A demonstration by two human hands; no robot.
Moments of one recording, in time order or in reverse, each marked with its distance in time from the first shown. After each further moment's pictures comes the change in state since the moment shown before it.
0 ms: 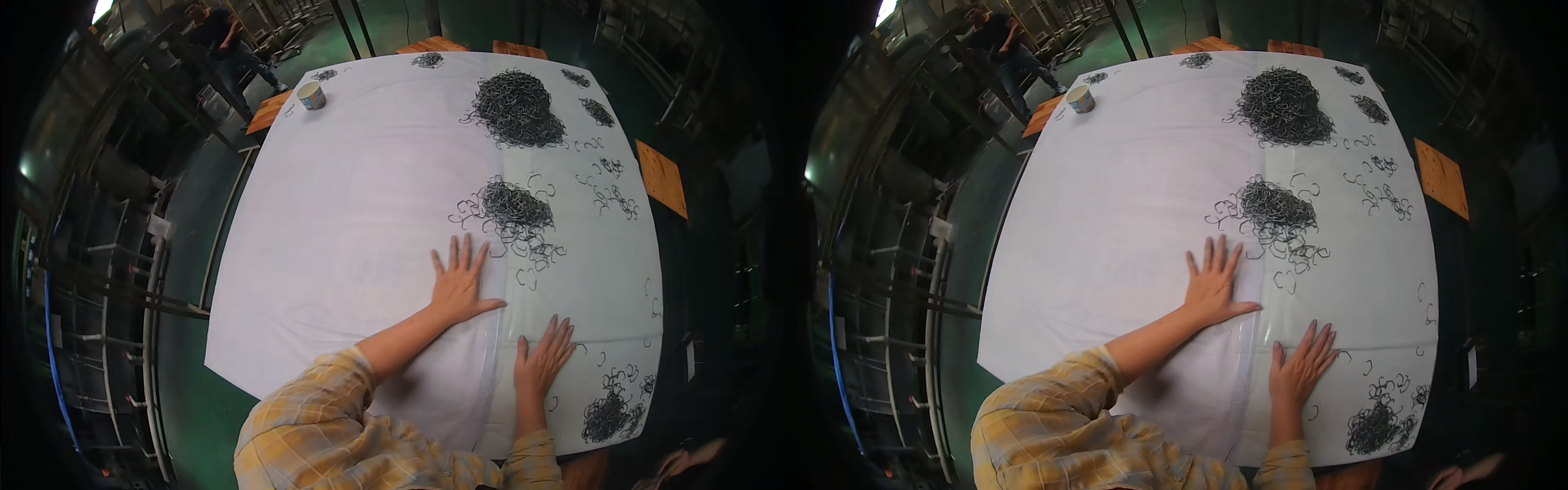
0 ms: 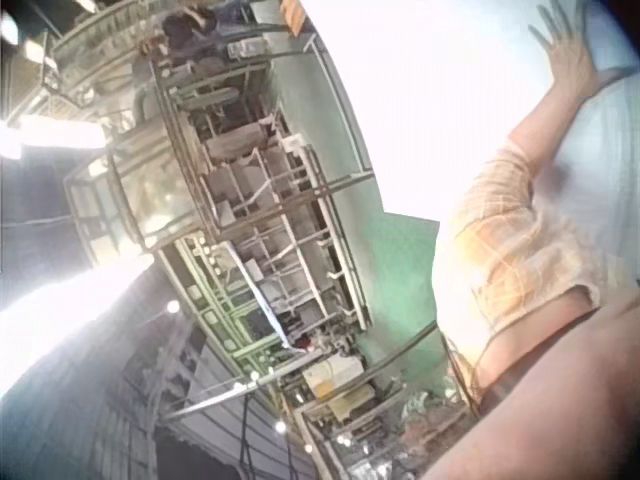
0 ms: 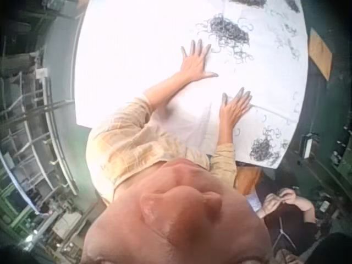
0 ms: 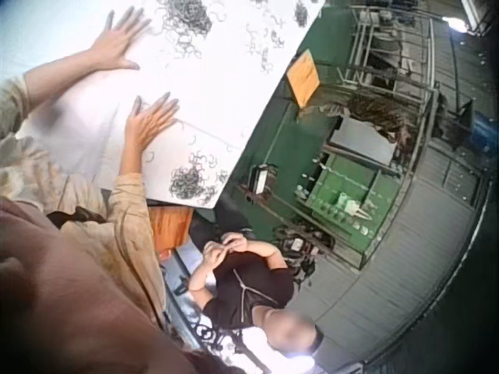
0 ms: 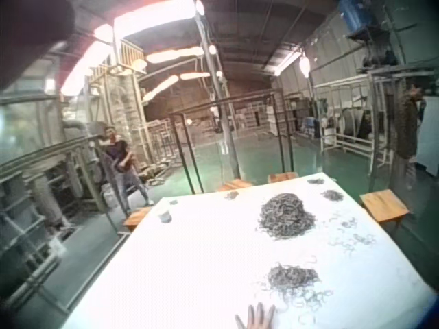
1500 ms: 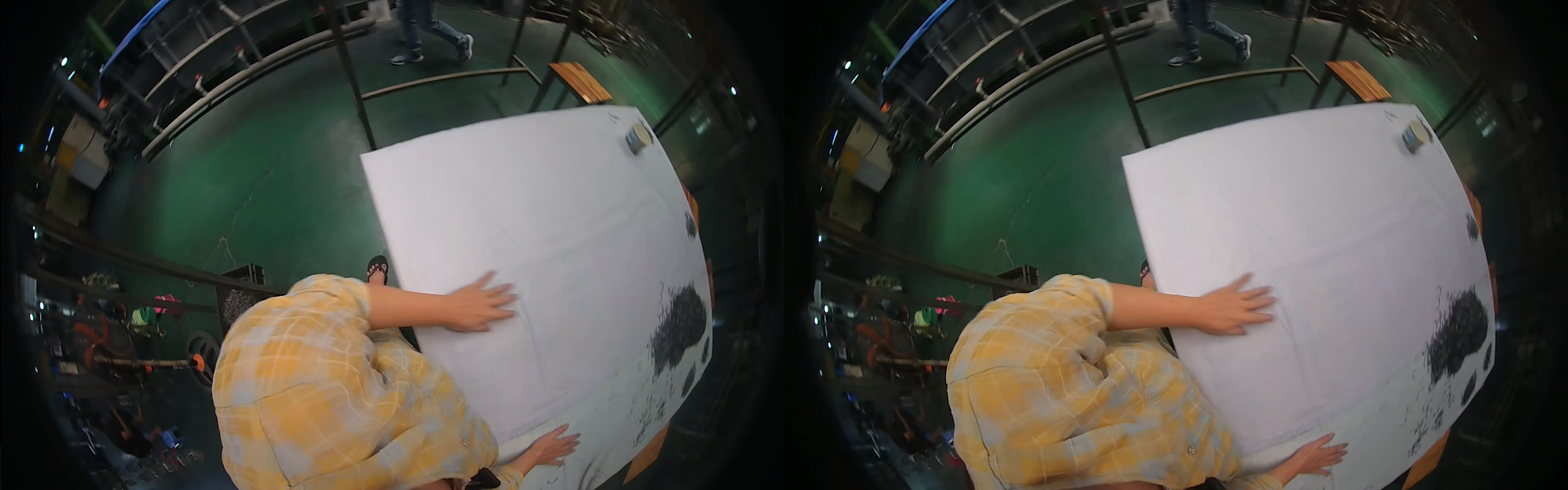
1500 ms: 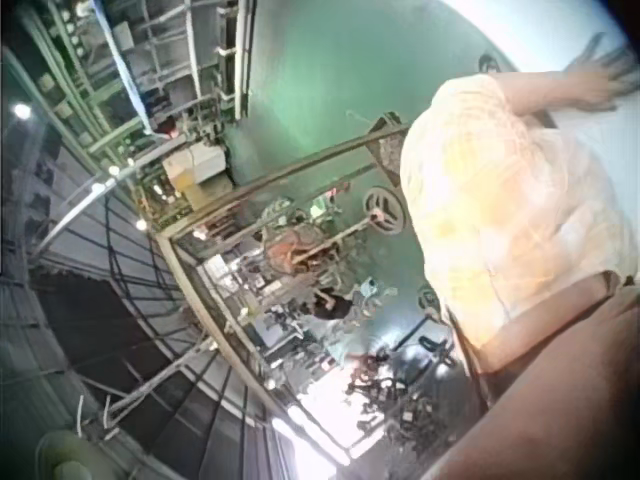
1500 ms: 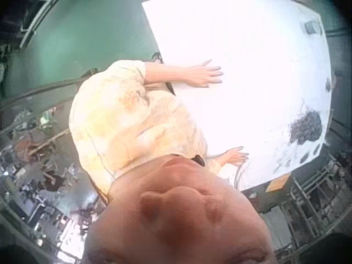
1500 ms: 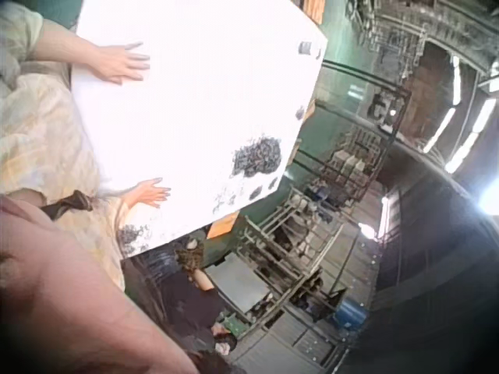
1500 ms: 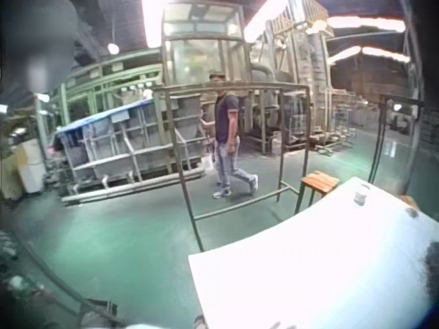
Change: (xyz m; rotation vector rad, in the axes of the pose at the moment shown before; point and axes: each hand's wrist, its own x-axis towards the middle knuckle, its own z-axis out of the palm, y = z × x) left_hand -0.298 -0.132 -0.056 -0.047 0.011 -0.156; right_hand 0.006 0.010 0.030 -0.547 -0.004 0.070
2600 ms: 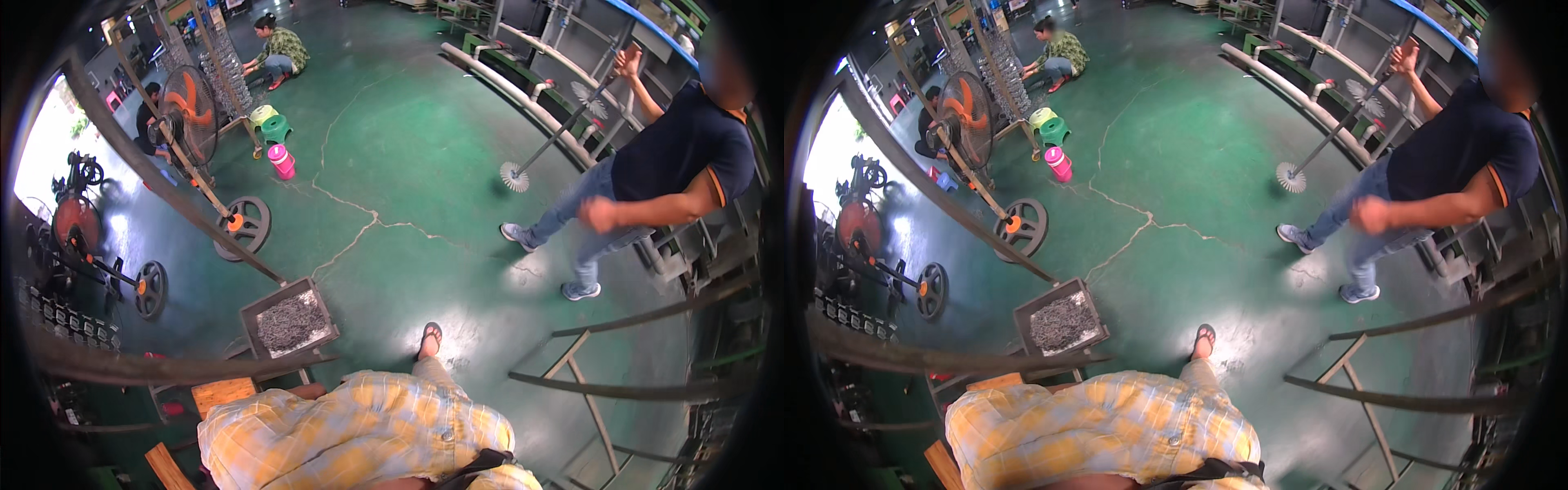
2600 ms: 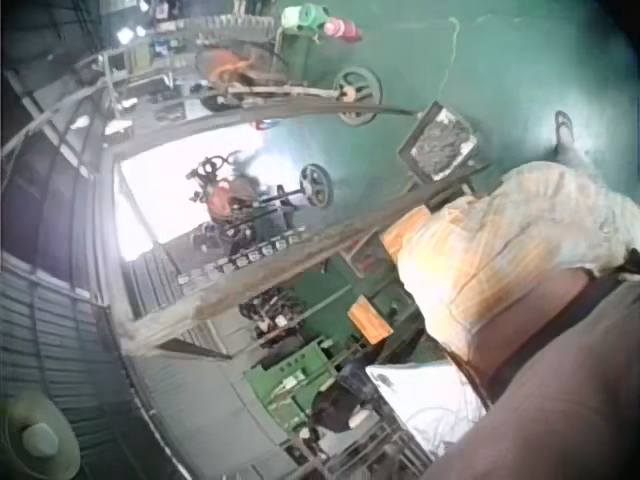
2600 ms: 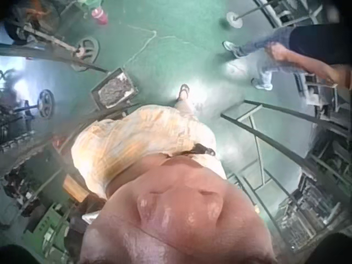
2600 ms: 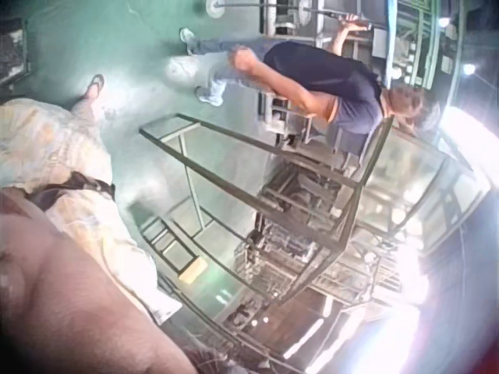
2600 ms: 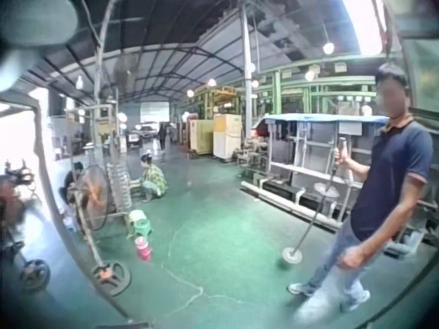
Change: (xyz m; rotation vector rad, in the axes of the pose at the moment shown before) left_hand -0.486 -0.123 0.263 -1.383 0.465 -2.002; right_hand -0.512 -0.787 -0.108 -0.475 -0.258 -2.266
